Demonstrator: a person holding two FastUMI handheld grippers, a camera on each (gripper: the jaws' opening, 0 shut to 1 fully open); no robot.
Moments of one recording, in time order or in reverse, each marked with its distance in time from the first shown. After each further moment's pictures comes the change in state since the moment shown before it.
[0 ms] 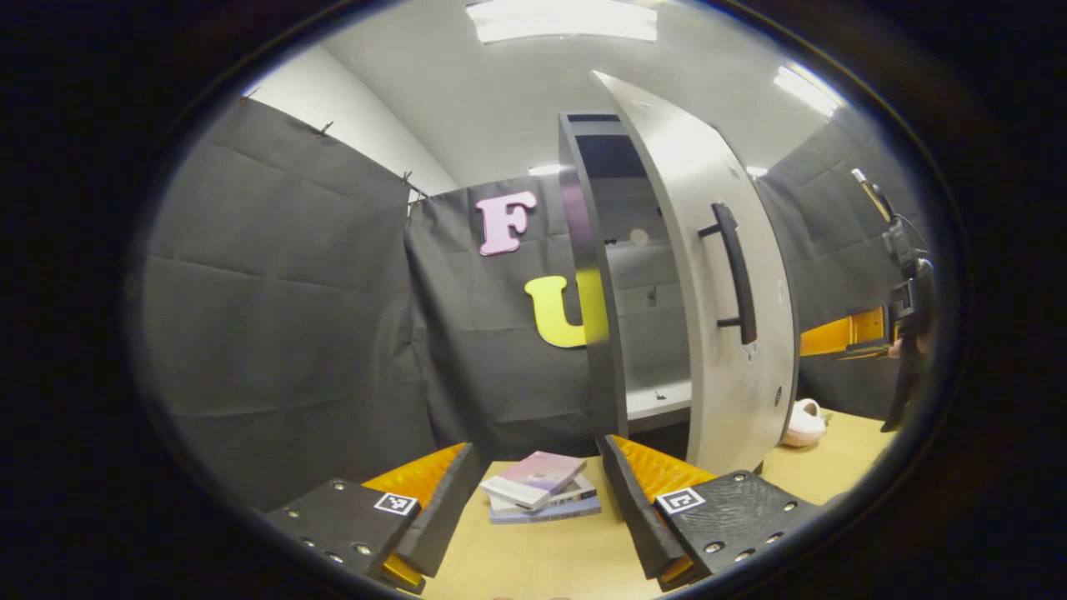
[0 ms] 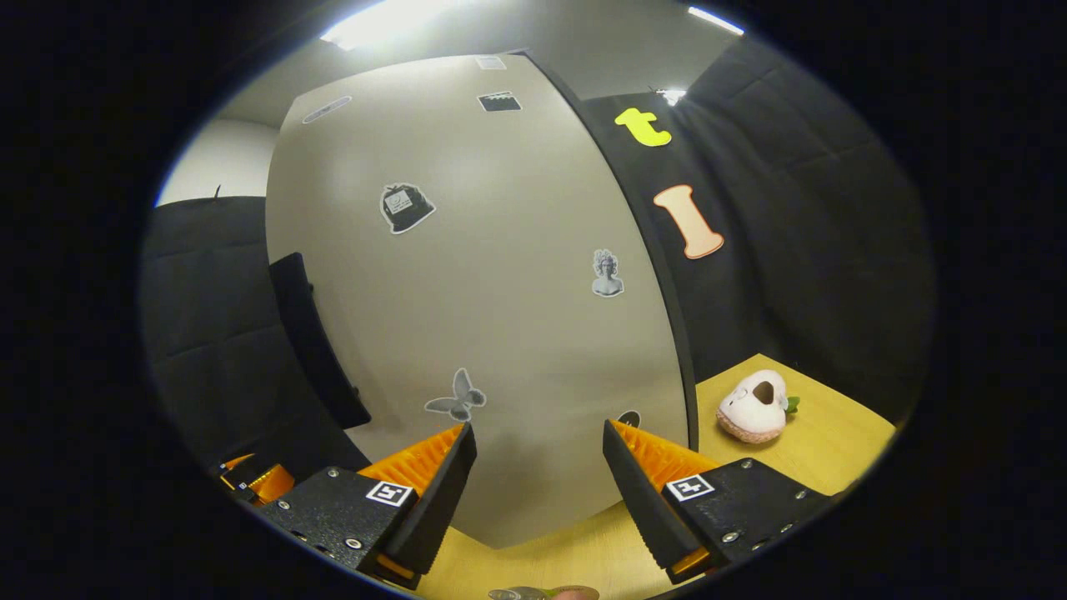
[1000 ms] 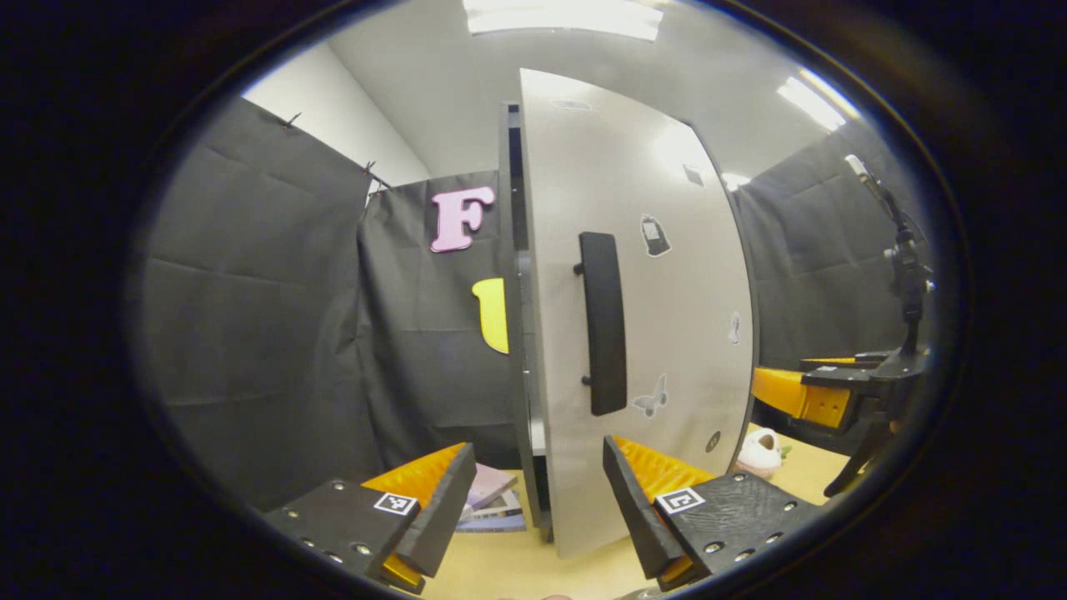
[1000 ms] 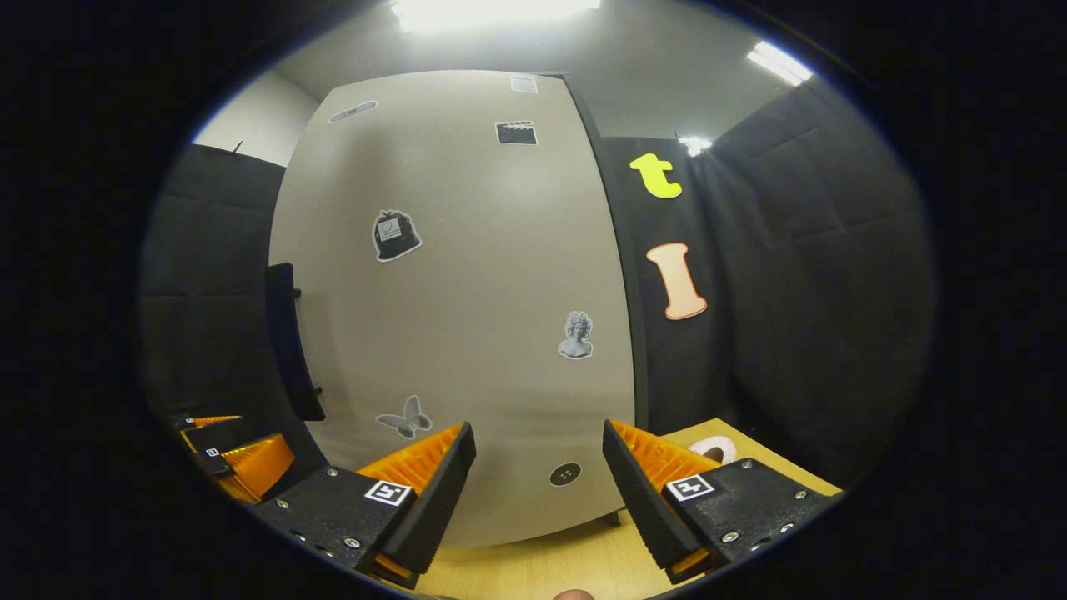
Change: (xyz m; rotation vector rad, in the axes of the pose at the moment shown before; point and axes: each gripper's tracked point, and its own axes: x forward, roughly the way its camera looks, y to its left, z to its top) left arm 0.048 -0.132 0.046 -0.052 0.015 -0.082; right arm 0.025 -0.033 0.039 -0.193 -0.093 -0.091
